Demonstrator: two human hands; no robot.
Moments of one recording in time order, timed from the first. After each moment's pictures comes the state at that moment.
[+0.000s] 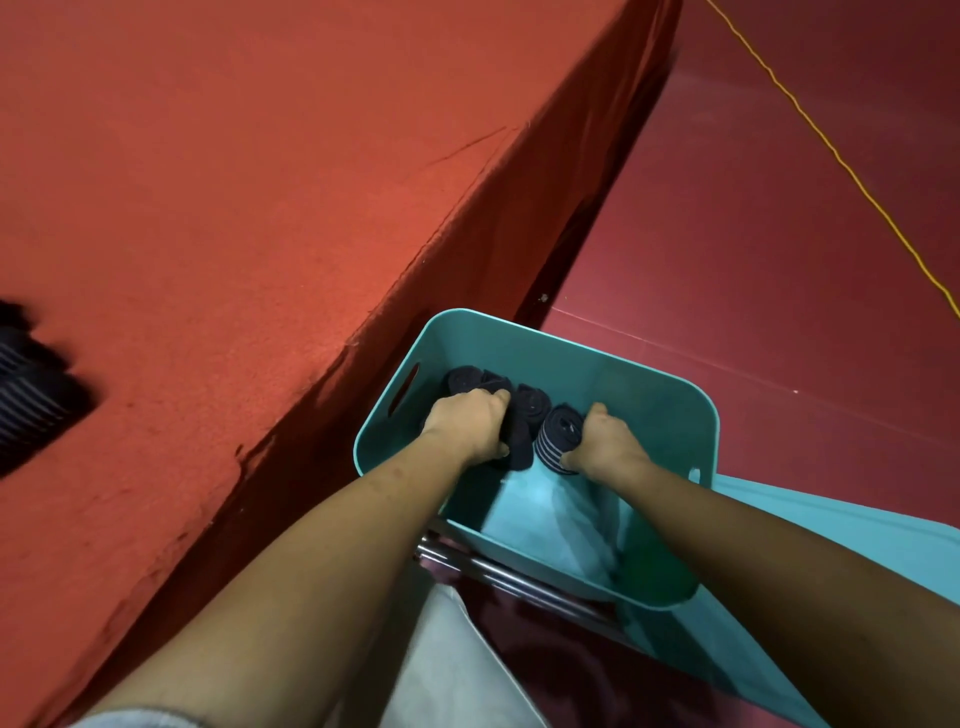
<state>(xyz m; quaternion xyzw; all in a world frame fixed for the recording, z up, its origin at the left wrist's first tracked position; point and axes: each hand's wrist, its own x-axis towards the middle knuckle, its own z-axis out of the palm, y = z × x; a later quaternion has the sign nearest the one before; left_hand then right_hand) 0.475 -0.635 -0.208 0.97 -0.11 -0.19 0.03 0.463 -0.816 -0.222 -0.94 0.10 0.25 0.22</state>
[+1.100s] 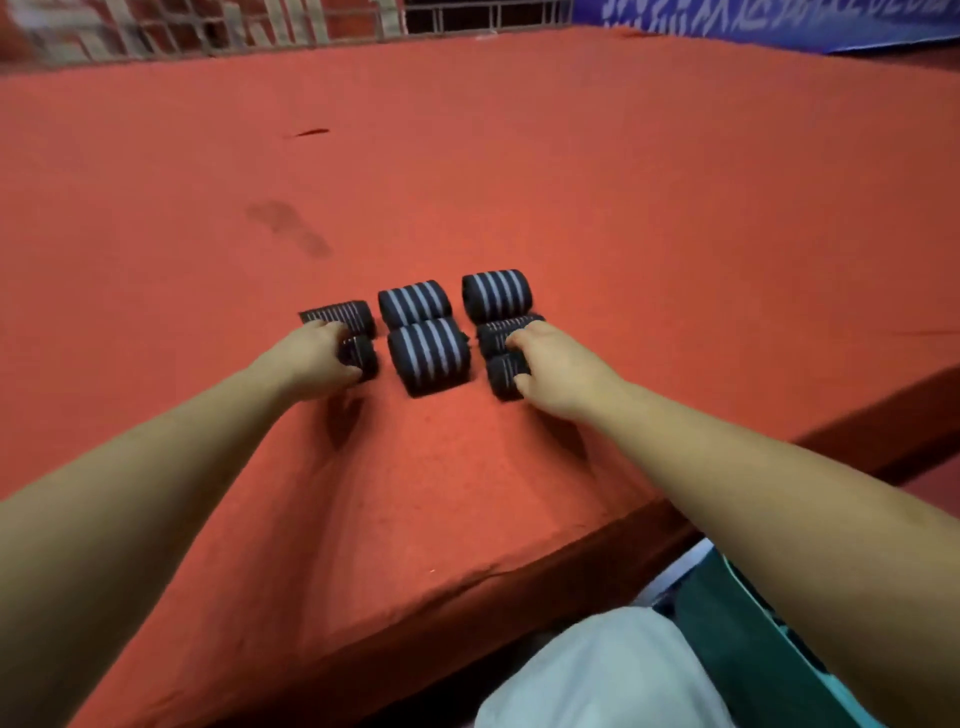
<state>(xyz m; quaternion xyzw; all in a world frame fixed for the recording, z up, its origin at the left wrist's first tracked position) 0.199 -0.194 -0.031 0.92 0.39 0.01 0.10 0.393 -0.408 -0.040 -0.83 -0.54 0.04 0.14</state>
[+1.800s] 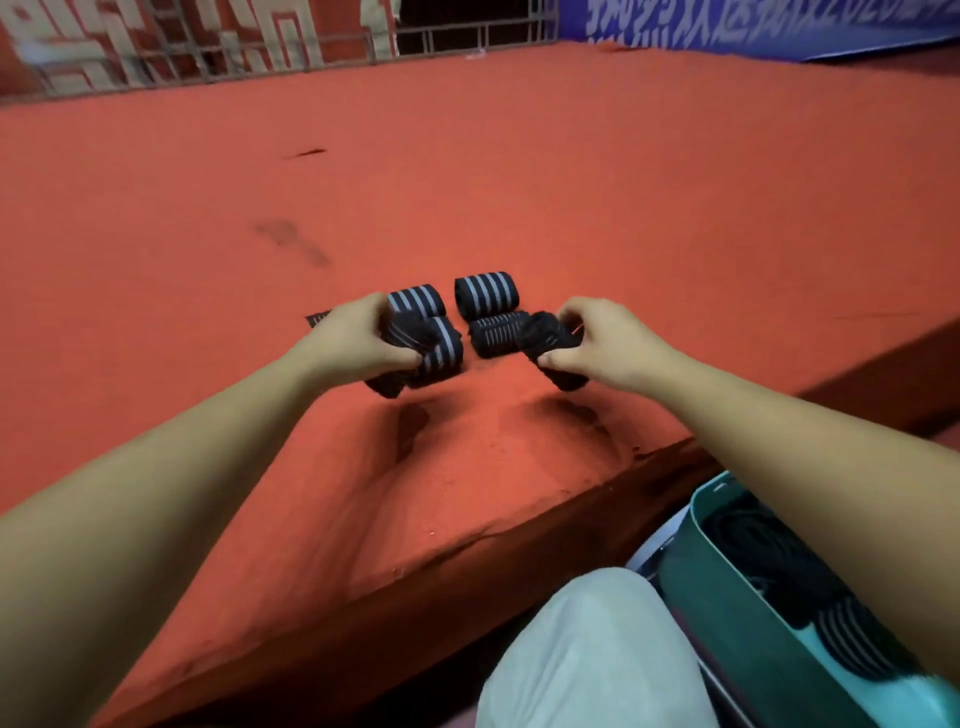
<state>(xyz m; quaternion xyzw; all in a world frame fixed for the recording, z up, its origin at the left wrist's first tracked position) 0.201 -0.274 0.023 0.91 0.32 0.12 0.23 0.403 -0.474 0.002 -0.83 -0.47 0.08 0.28</state>
